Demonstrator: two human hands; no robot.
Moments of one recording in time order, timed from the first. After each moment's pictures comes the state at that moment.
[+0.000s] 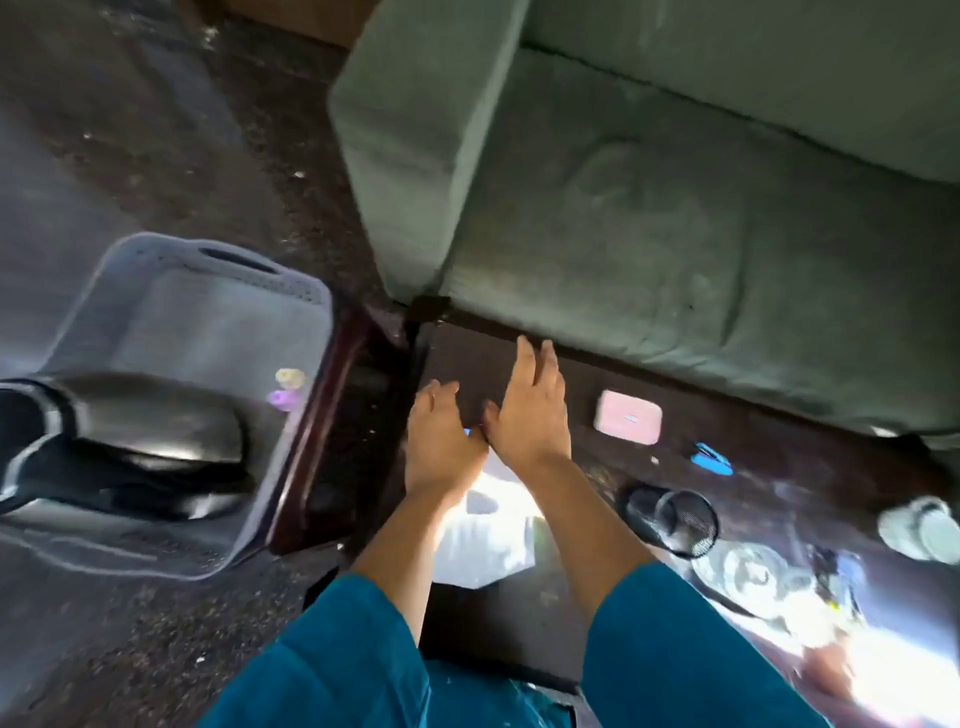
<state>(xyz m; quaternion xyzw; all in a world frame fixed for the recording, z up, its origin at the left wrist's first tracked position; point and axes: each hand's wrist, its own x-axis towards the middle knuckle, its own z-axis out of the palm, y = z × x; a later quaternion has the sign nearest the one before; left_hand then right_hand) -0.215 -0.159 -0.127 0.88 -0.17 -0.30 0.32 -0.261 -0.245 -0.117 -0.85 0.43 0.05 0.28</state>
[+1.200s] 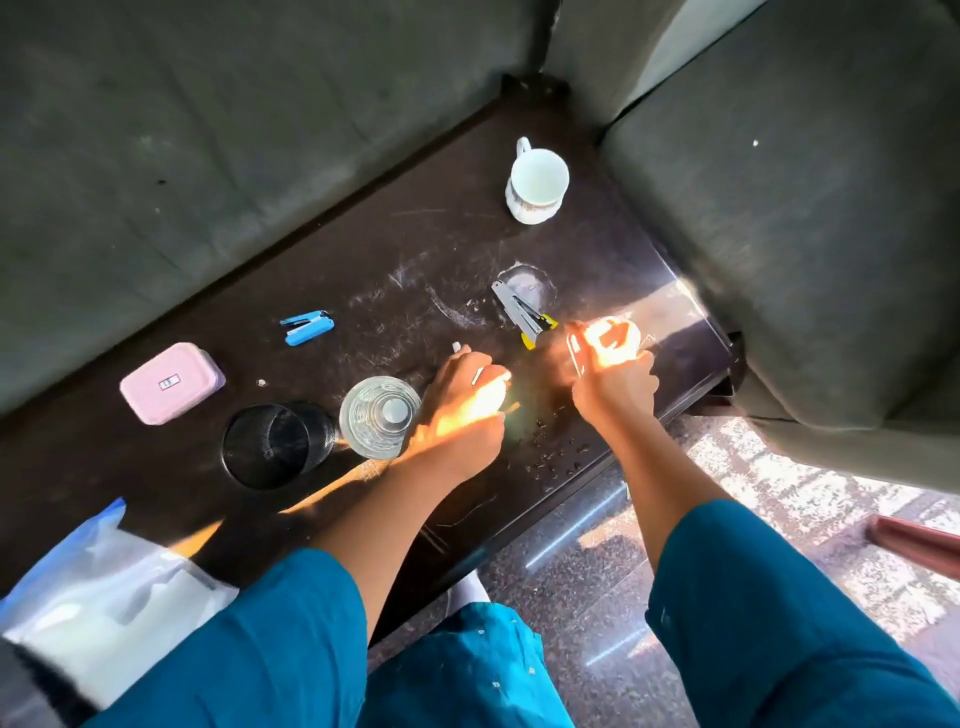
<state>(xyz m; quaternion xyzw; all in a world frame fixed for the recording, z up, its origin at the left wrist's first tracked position) -0.630 -0.341 -0.192 0.59 -0.71 -0.37 0.11 -0.811 -0.363 -0.233 -0.55 0.80 0.09 0.22</state>
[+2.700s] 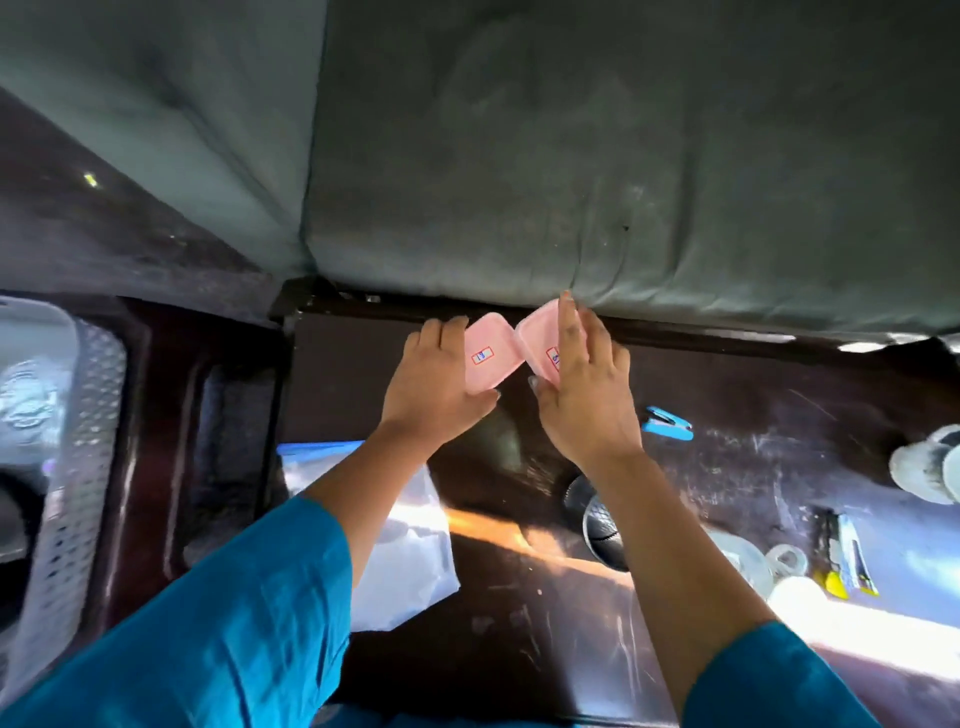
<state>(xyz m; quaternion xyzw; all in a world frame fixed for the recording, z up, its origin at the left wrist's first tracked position) -0.243 -0.304 -0.210 0.85 -0.45 -0.20 0.18 -0.379 -0.393 -0.177 -0.88 0.41 0.00 0.24</state>
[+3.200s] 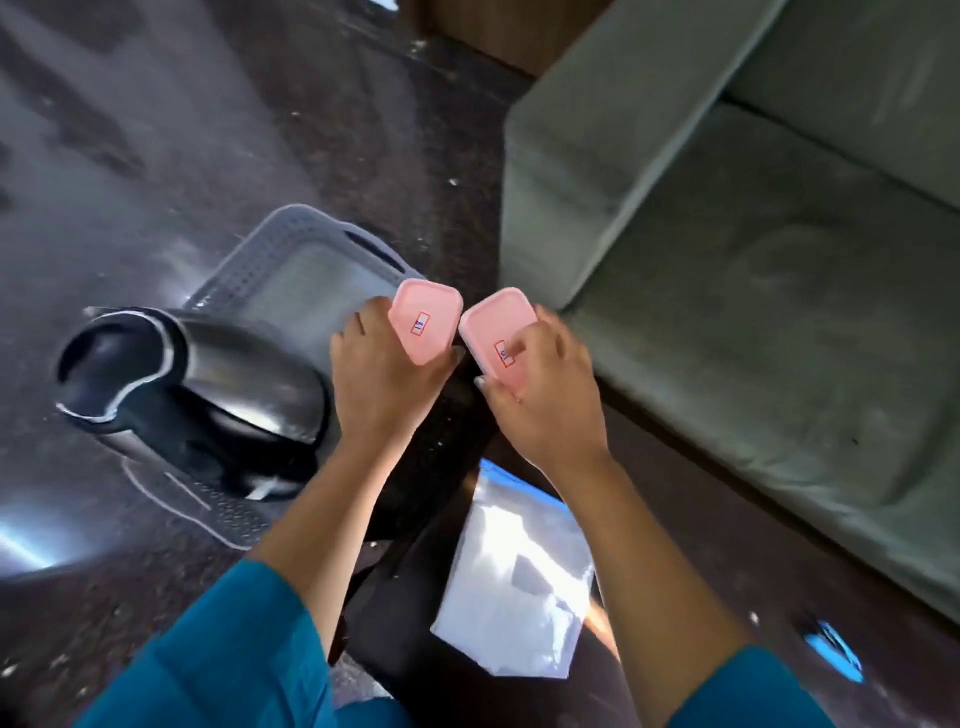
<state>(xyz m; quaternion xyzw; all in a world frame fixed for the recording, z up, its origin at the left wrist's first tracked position) -0.088 -0.115 -0.100 0.96 -0.03 0.05 0.27 -0.158 -0.242 -0.096 -0.92 0.16 -0.05 0.35</state>
